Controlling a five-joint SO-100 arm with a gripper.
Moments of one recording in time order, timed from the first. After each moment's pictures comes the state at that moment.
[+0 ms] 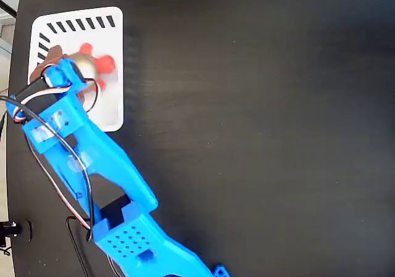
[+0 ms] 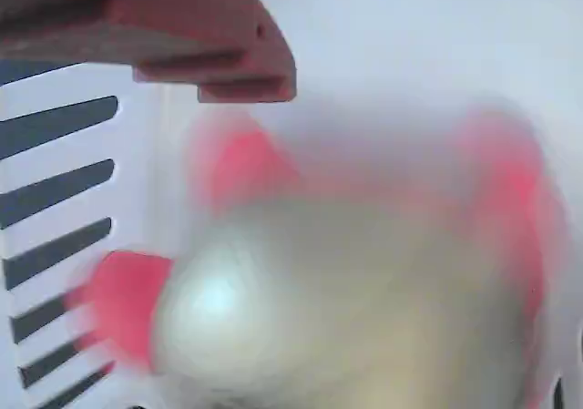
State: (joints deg) arm -26.5 37.5 18.7 99.6 7.8
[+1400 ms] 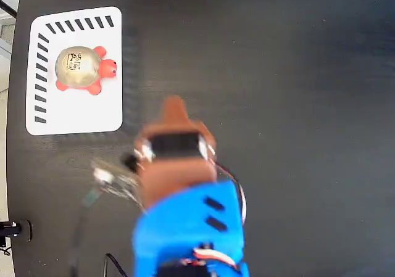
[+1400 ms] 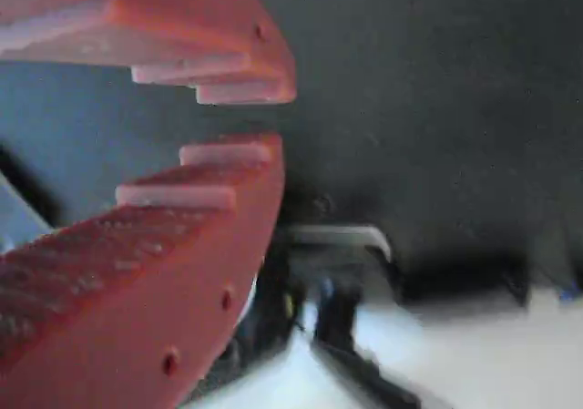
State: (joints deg) arm -0.2 135.3 108.3 71.5 -1.7
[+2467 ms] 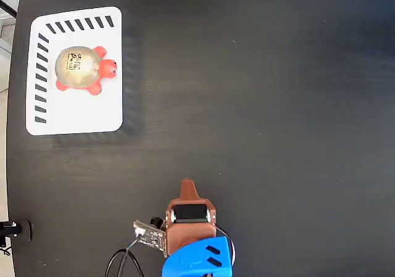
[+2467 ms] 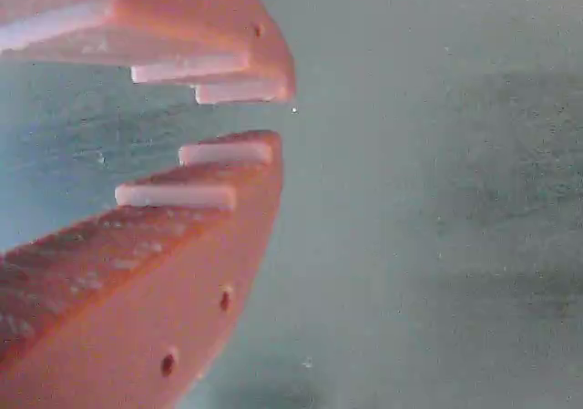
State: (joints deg) arm -1.1 185.8 167.8 71.8 2.7
